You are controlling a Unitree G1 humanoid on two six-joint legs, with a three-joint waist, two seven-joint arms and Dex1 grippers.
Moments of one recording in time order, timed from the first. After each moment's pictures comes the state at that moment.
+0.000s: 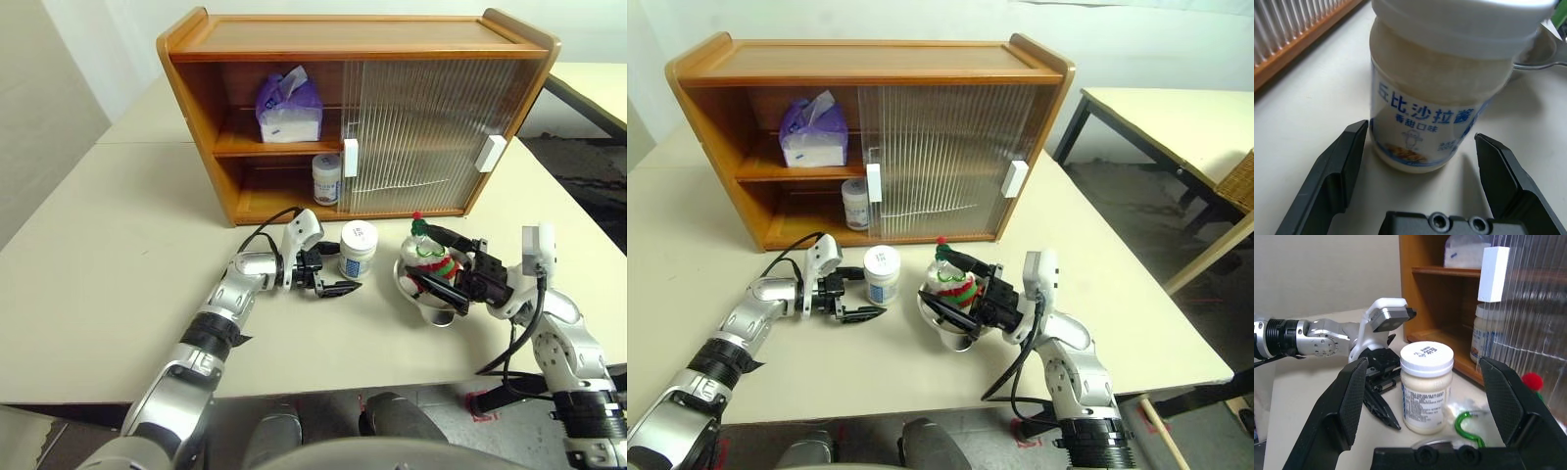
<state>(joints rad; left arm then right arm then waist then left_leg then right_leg) -0.44 0.30 -0.26 0.52 -0.14 -0.01 -1.08 -0.03 -0.43 -0.07 -0.03 0.61 -0.01 1.15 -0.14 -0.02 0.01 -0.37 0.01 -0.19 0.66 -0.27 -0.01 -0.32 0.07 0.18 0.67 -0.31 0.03</state>
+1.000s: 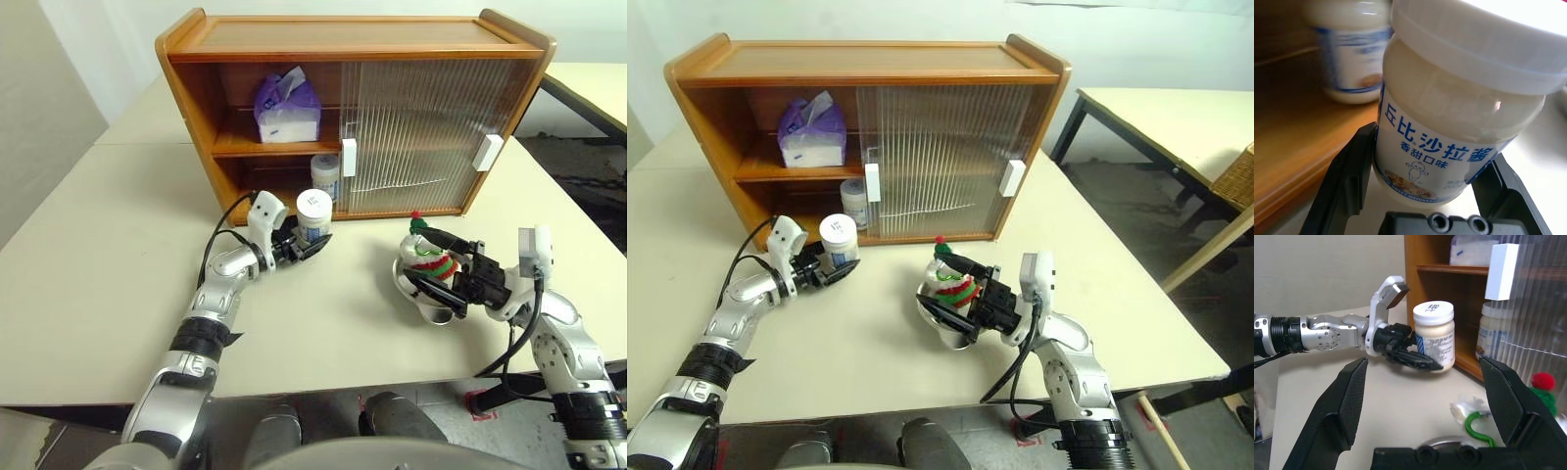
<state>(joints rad) -0.39 0.30 -0.04 0.51 -0.15 -0.08 -0.72 -0.03 -0.43 -0.06 -0.04 0.60 -0.01 1.16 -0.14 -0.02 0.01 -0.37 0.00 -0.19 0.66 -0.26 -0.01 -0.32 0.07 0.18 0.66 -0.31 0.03</state>
